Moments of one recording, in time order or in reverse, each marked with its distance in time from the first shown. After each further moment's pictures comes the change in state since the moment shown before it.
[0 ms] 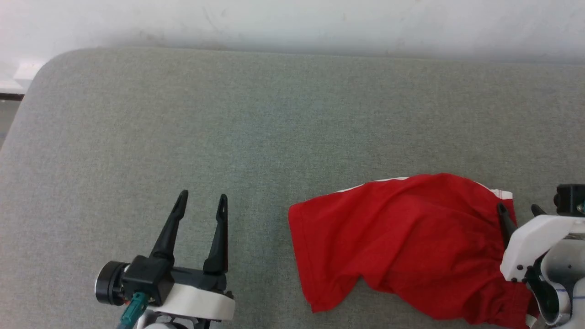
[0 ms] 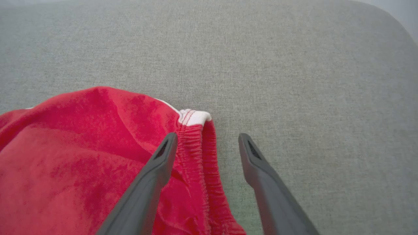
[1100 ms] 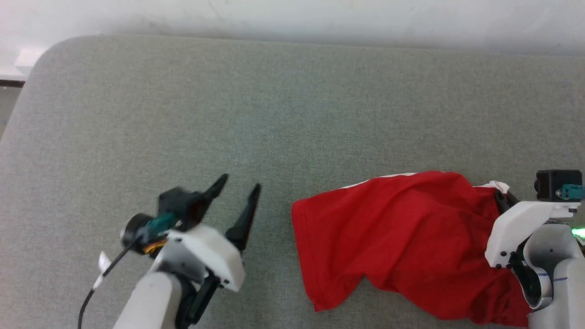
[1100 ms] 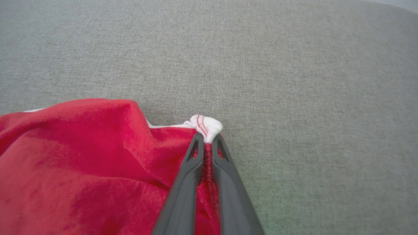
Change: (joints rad) left arm -0.213 0.136 -0.144 0.113 -0.204 -0.081 0.365; right arm -0.083 0.000 0.044 0.107 -0.029 0.000 -0.047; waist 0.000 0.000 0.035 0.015
